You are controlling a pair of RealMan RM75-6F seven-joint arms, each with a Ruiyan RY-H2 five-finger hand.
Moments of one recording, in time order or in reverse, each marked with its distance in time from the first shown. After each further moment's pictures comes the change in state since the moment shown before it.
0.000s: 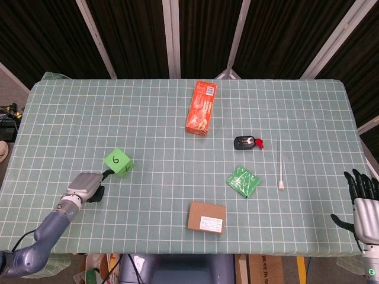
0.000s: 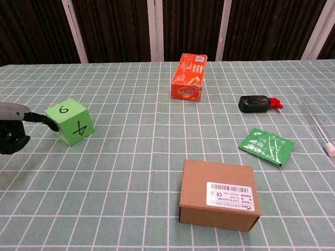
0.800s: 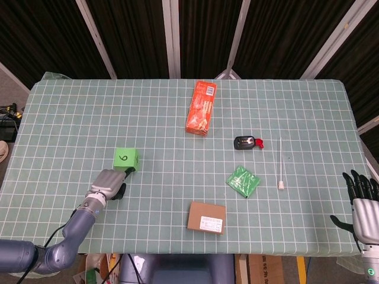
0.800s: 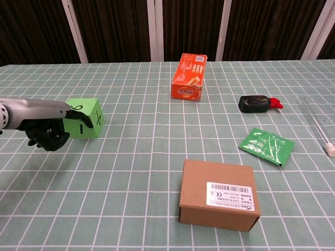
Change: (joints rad) left arm -0.104 -0.172 -0.065 -0.006 -0.137 0.141 0.168; right arm 0.004 0.004 -0.004 -0.003 0.007 -0.016 -0.008
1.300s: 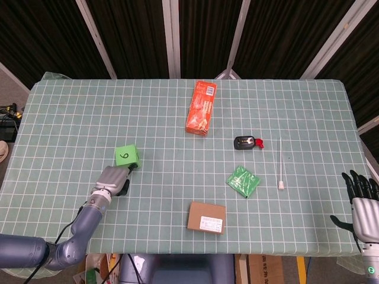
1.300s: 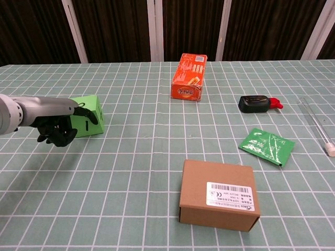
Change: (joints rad) left arm -0.026 -0.055 -0.032 0.050 -0.063 0.034 0.027; right arm 0.011 0.005 -0.001 0.009 0.016 -0.031 0.010
